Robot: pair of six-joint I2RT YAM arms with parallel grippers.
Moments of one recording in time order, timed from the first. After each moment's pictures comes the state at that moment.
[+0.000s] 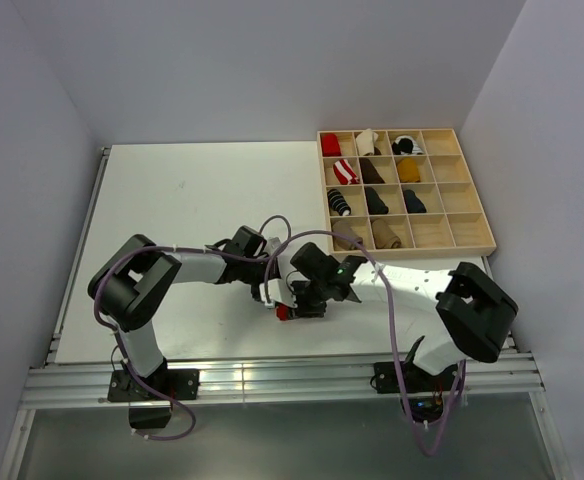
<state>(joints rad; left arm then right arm) -0.67 1.80 0.82 -0.02 0.64 -0.83 0.91 1.47 0.80 -0.41 -0.35 -0.77</state>
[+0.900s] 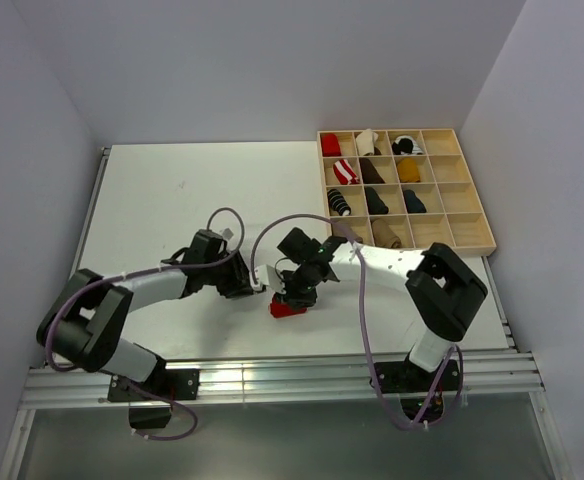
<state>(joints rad) -0.50 1.48 0.58 0.01 0.39 -0.86 0.86 1.67 1.01 -0.56 -0.42 -0.74</state>
